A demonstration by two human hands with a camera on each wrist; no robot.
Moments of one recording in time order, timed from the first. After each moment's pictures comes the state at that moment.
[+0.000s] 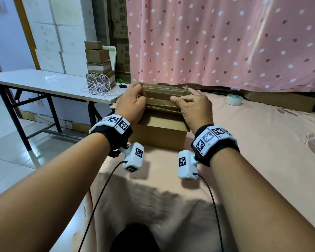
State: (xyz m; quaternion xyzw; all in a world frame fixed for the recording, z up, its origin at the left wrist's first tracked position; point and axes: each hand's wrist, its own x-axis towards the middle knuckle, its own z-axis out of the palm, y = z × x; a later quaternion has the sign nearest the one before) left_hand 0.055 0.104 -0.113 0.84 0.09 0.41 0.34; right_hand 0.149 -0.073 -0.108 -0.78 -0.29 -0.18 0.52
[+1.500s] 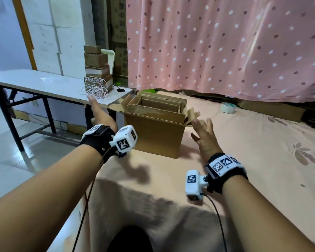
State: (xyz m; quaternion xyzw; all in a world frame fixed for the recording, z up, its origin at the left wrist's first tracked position) left_hand 0.054 0.140 -0.129 0.31 0.35 0.44 0.76; right_hand 0.146 -0.124 -0.144 -0.67 -0.22 0.06 0.71
